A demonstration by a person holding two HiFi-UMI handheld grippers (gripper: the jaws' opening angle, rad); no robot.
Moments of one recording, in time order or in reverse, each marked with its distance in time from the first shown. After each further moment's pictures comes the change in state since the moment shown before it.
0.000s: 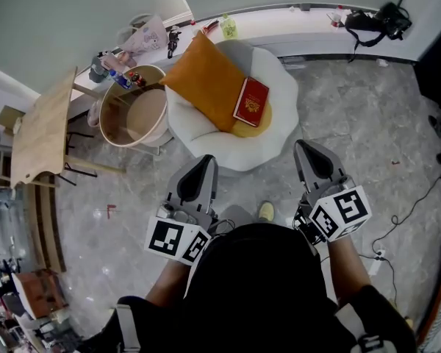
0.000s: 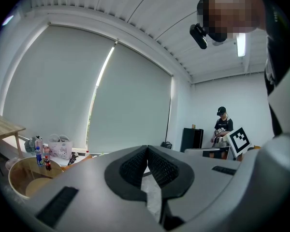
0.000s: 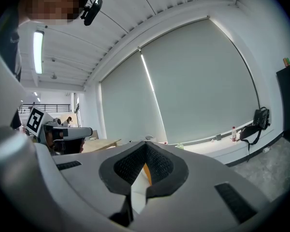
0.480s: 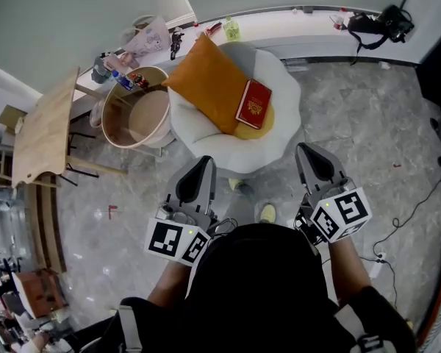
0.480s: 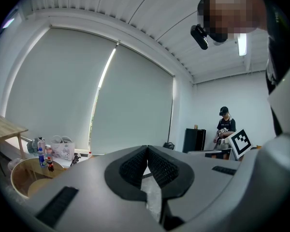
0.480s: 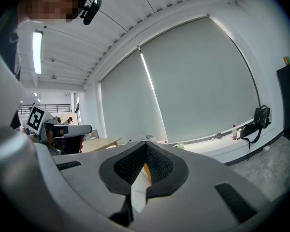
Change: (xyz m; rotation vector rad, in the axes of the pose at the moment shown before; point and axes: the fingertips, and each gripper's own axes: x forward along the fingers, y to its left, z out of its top) left arm -0.003 0.013 0.004 0.001 -0.009 0.026; right arm 0.007 0.000 -0.004 0.004 0.011 0.003
